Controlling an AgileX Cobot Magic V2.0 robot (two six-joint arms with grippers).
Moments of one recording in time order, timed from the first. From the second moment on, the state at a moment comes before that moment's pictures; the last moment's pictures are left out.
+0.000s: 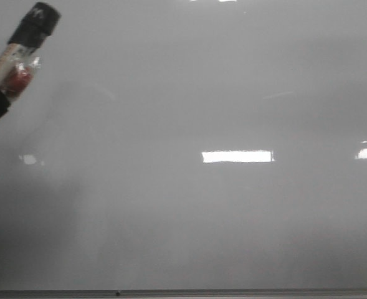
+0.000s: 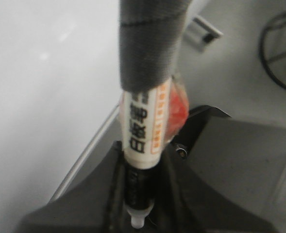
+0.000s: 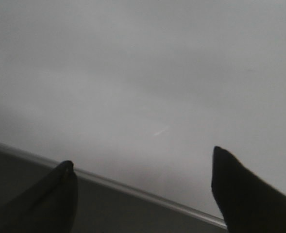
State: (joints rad) left arm -0.24 1.27 -0.95 -0.63 1.09 1.08; right arm 0.13 0.71 -0.71 0.30 0.74 -0.32
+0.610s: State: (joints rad) left arm -0.44 1.27 -0.95 -0.68 1.17 1.30; right arm 0.70 1.29 -1.22 0.57 1.04 -0.71
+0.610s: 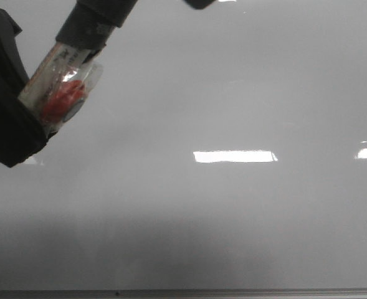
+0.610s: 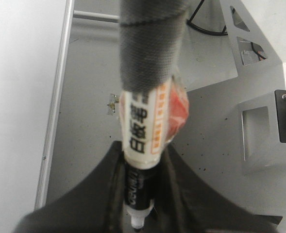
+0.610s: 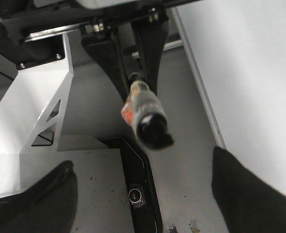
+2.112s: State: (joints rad) left arm -0.39 1.13 -0.95 -0.68 1.07 1.09; right arm 0.35 1.25 -1.01 0.69 0.86 -0.78
